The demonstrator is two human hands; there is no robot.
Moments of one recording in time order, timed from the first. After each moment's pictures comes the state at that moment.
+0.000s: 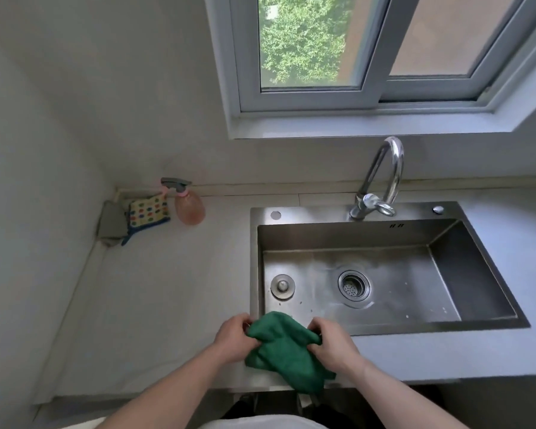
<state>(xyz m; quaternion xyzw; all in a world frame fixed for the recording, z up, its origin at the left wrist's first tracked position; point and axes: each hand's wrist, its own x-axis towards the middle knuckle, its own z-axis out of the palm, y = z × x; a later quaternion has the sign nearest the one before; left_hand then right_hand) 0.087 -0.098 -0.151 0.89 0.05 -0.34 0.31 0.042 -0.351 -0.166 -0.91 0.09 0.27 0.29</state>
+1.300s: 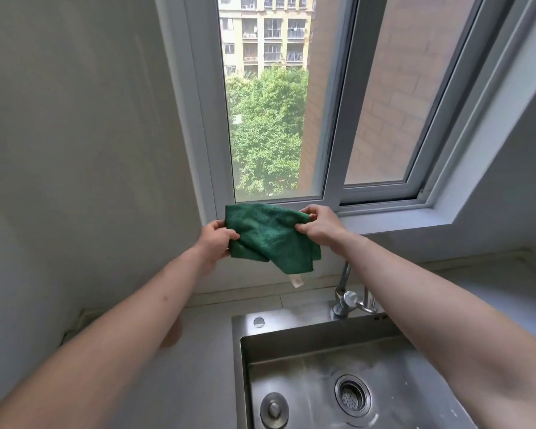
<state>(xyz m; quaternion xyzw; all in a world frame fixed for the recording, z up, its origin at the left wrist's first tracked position) 0.406 -0.153 0.125 0.69 0.08 -0.14 0.71 0.371 -0.398 0.142 -0.86 0.13 -0.03 0.49</state>
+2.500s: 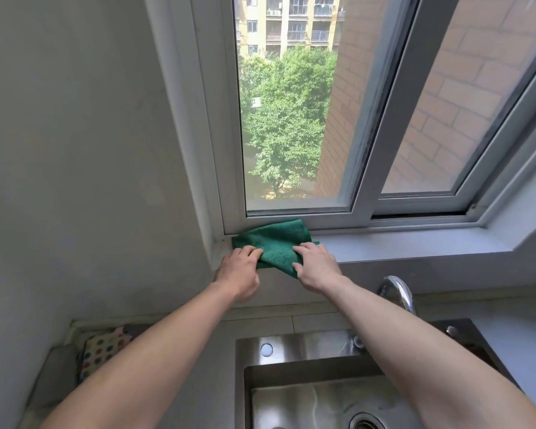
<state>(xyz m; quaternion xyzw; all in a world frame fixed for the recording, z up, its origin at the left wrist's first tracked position) 0.491 -0.183 0.026 0.98 -0.19 -0.04 0.09 0.473 -0.387 0.026 -0.99 0.04 0.05 0.13</state>
